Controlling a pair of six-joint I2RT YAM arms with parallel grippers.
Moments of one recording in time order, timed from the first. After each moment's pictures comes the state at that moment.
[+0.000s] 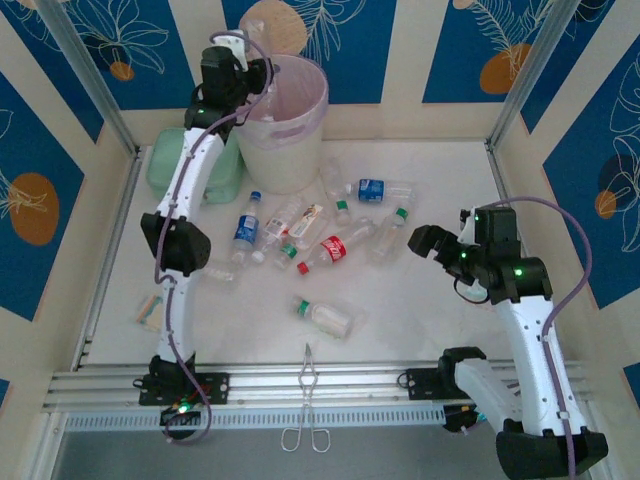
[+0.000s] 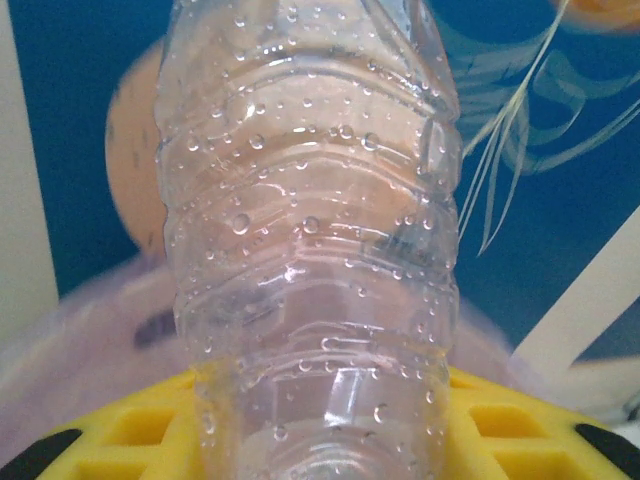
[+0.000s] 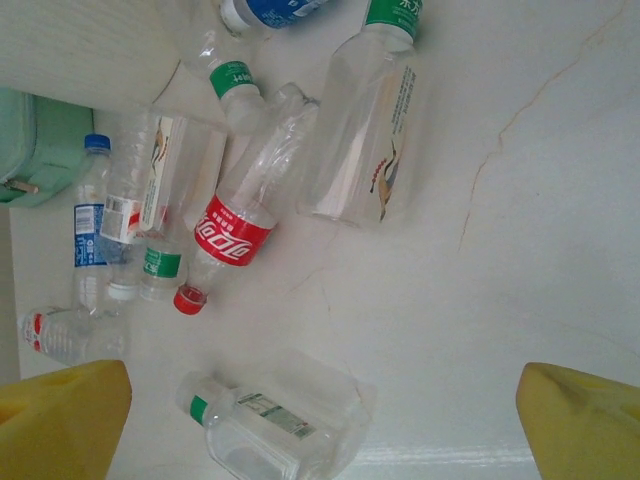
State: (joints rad) left arm -0.25 2.34 2.62 -0.44 0.08 -0.26; right arm 0.05 0.83 1.02 -1.05 -0.30 0.57
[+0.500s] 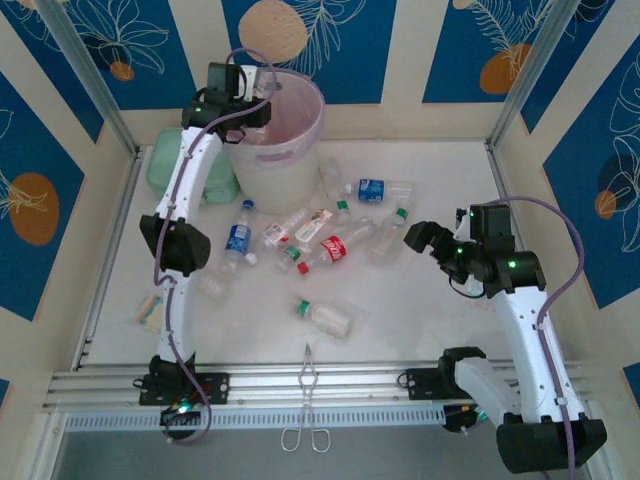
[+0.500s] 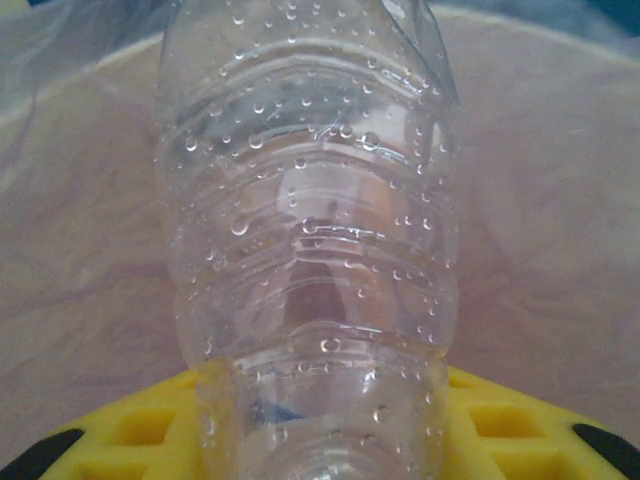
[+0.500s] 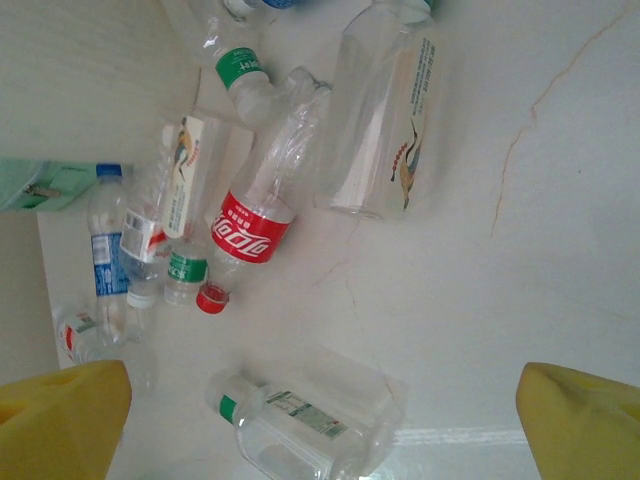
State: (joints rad) left arm -0.24 2.33 2.66 -0.94 0.09 -0.07; right arm 0.05 0.88 1.00 -1.01 -0.34 0.65
